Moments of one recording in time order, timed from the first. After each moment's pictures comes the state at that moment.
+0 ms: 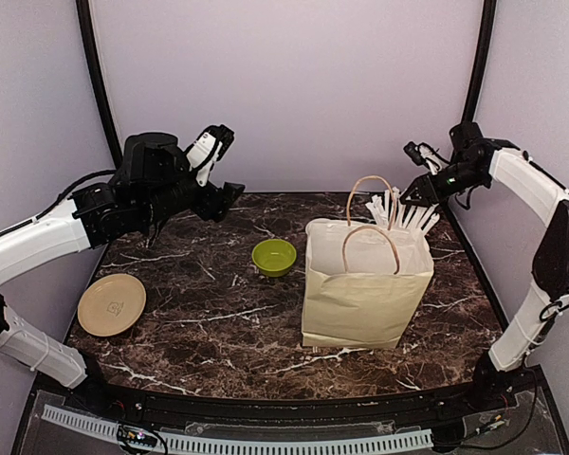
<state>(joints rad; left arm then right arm) -0.83 1.31 1.25 -0.25 -0.33 0.23 0.08 1.66 1.60 -0.93 -0.60 -0.41</state>
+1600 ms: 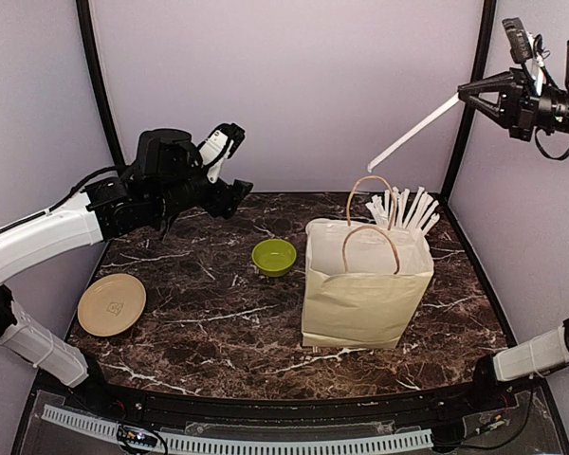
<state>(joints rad) -0.83 1.38 1.31 -0.25 -0.33 0.22 0.08 1.27 2.08 -1.08 -0.99 -0.39</state>
